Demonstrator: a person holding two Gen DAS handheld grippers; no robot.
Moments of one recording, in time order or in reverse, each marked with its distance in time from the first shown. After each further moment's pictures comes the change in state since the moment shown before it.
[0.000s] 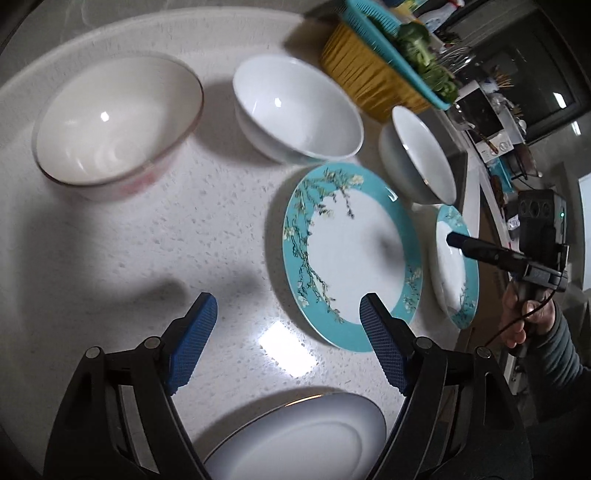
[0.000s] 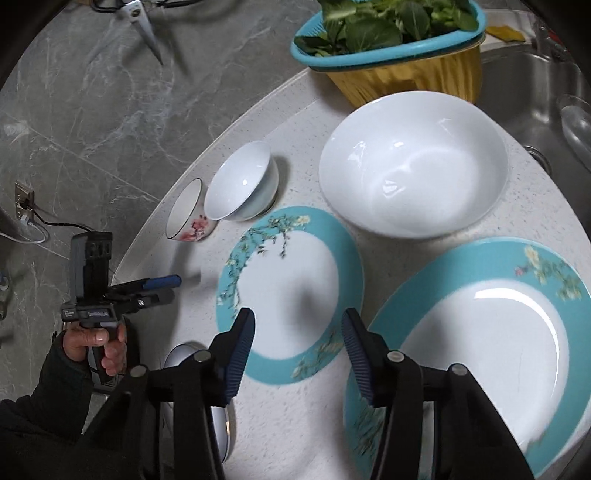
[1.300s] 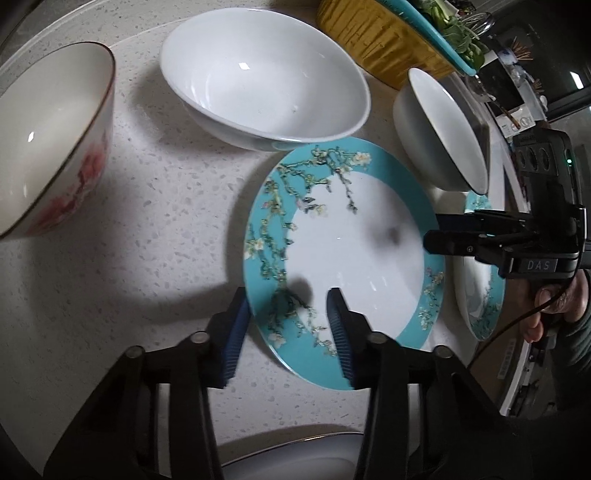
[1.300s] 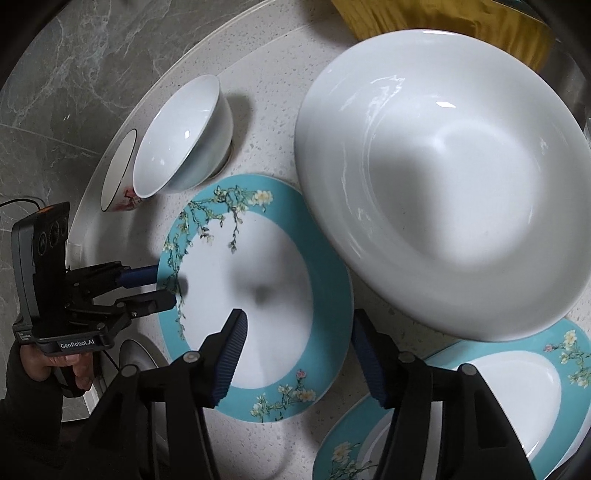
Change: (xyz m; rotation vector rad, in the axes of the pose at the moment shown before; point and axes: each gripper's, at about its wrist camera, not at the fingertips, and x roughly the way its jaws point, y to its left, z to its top) left arm 0.070 -0.039 0.028 0.033 0.109 0.087; right arm 0.064 -0.004 0.031 -0.012 0.269 -0.169
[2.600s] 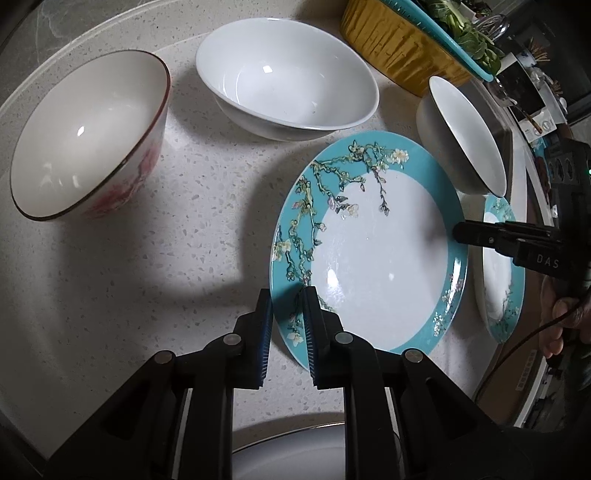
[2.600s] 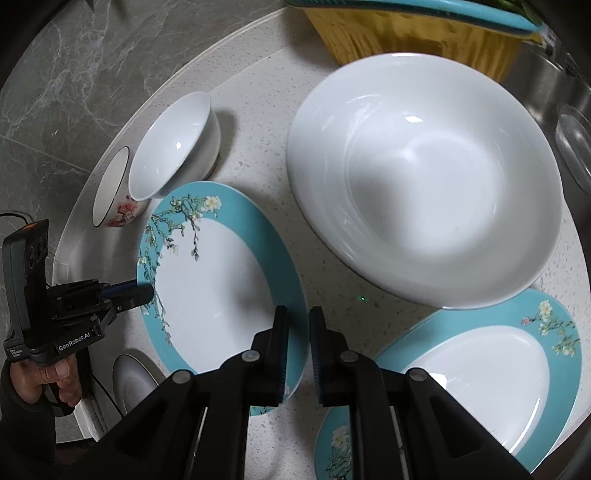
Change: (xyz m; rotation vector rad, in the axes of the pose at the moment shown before) left arm -0.021 0.000 -0.008 -0.023 -0.026 0.104; right arm -0.016 -0.003 -0.013 0.058 -0.078 -0.070
